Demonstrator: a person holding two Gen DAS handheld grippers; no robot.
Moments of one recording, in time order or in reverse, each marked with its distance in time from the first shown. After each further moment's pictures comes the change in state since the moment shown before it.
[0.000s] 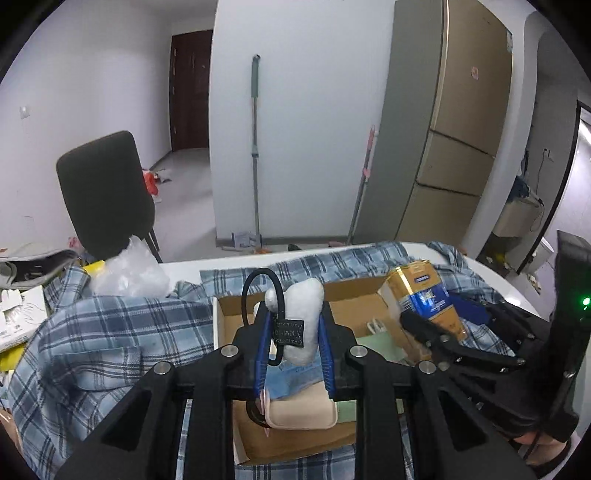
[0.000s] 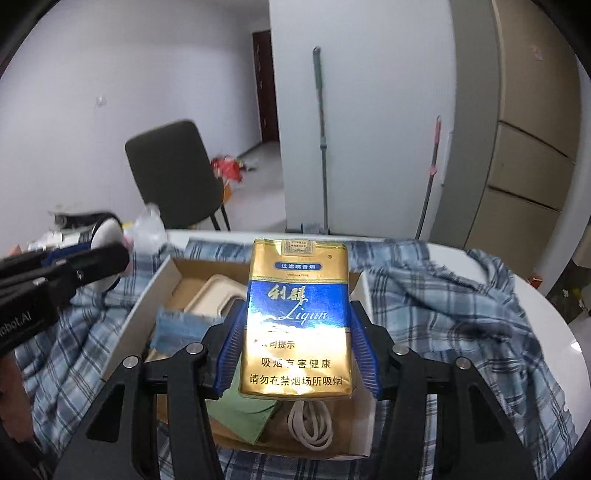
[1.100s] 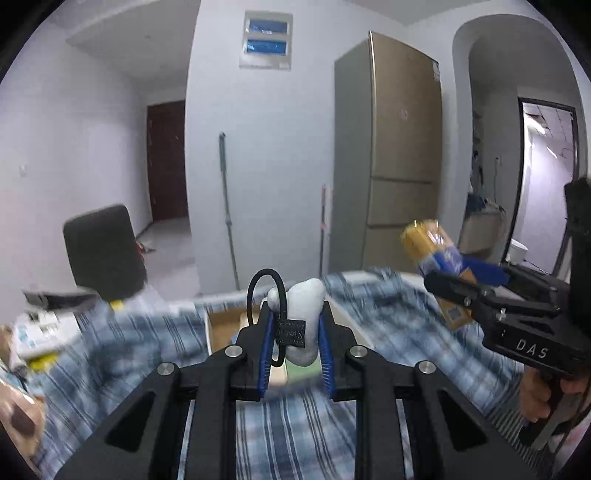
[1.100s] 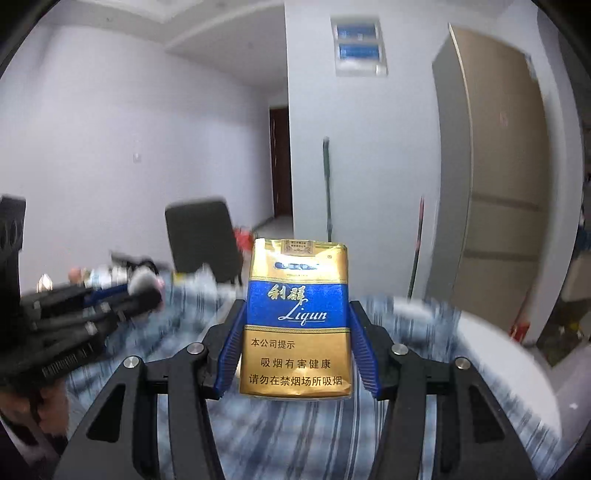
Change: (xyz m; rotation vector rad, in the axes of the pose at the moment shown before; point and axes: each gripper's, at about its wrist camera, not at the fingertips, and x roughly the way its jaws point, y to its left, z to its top) left arm -0.180 -0.056 -0.059 0.127 -0.297 -0.058; right arm -0.215 0.013 -0.036 -0.034 -0.366 0.015
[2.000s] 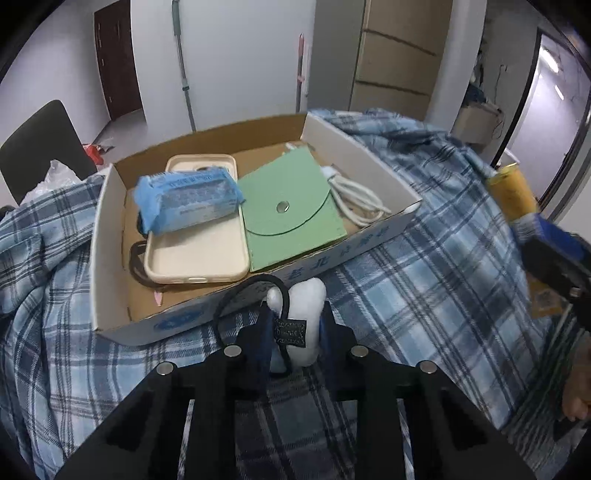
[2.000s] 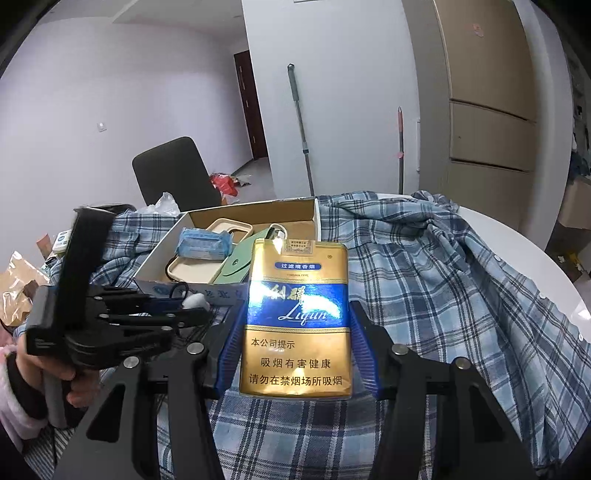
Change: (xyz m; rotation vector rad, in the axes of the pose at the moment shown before) left arm 0.170 -0.004 -0.117 0.035 0.540 -0.131; right arm 0.055 -0.045 -0.121 0.130 0.274 -0.037
